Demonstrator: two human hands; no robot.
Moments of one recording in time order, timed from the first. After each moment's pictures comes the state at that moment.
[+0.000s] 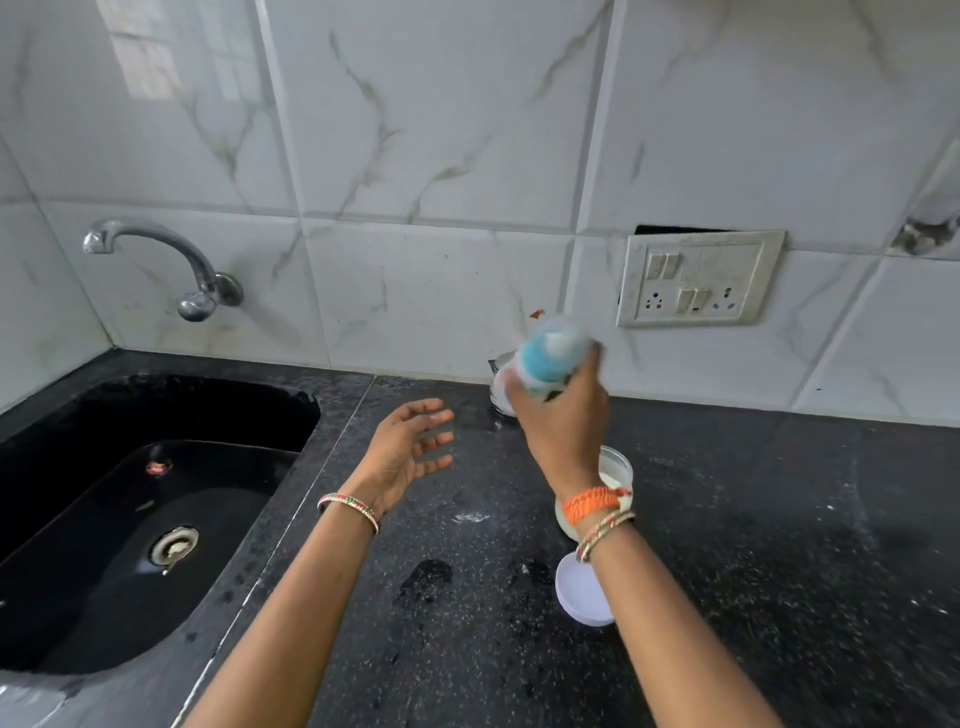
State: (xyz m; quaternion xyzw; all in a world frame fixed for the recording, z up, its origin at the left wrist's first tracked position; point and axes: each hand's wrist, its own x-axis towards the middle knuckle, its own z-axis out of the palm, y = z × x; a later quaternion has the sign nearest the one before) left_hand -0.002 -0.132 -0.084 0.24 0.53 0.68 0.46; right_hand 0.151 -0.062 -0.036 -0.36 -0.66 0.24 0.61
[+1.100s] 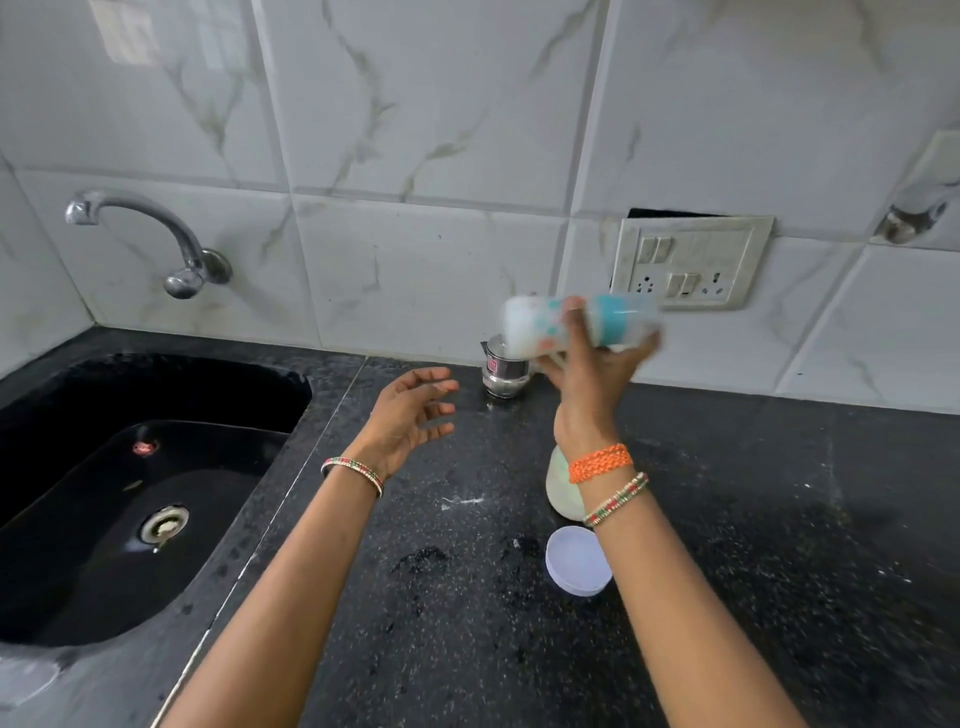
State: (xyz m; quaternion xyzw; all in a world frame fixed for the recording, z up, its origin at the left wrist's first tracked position) left_hand 0.001 -0.126 -0.077 0.27 0.51 0.67 0.46; right_hand 0.162 -0.058 -0.013 -0.23 -0.39 0.64 0.62
